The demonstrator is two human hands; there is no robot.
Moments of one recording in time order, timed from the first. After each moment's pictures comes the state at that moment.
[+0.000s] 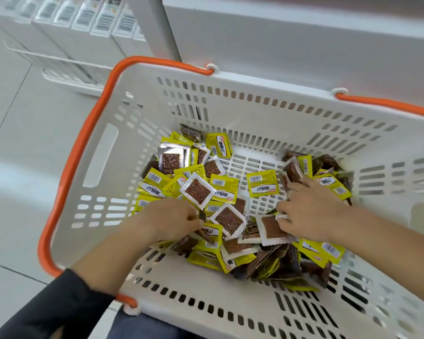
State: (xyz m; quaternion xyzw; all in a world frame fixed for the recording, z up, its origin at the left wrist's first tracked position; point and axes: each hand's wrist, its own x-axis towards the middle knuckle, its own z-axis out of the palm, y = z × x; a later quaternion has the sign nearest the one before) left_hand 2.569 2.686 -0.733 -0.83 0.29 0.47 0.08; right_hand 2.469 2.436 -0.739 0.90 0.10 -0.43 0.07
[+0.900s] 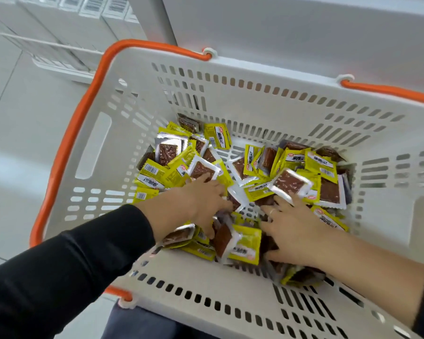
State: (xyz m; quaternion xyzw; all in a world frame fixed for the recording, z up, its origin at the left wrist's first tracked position) left_hand 2.573 2.630 -0.780 -0.68 0.57 0.40 0.21; right_hand 2.442 2.473 -0.745 0.89 0.15 -0.44 0.02
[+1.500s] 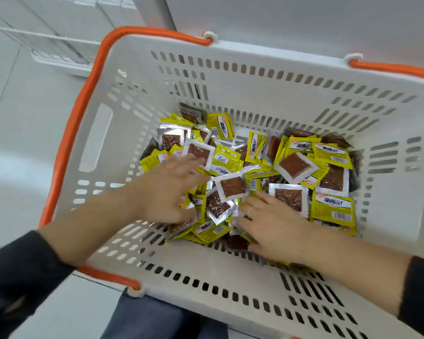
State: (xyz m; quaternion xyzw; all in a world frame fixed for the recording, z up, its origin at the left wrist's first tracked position) left_hand 2.590 2.712 -0.741 -0.81 0.52 0.27 0.01; right_hand 2.438 2.506 -0.765 0.91 0.24 -0.33 -0.04
